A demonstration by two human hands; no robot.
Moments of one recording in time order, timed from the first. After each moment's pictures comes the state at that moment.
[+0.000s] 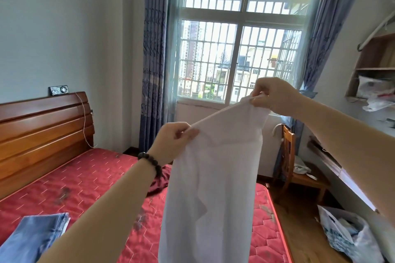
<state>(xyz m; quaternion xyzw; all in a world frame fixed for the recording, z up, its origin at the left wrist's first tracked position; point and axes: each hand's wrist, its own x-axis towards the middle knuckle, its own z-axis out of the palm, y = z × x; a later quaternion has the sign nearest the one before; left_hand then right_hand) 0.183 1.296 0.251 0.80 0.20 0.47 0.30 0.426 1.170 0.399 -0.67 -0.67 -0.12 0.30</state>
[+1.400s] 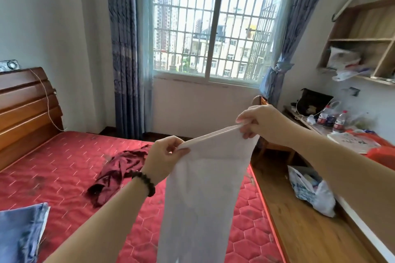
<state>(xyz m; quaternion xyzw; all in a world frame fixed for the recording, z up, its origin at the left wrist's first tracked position) 0.184 1.303 0.172 0.77 0.22 0.43 0.41 0.398 1.150 0.305 -0.74 -0.63 0.03 0.23</state>
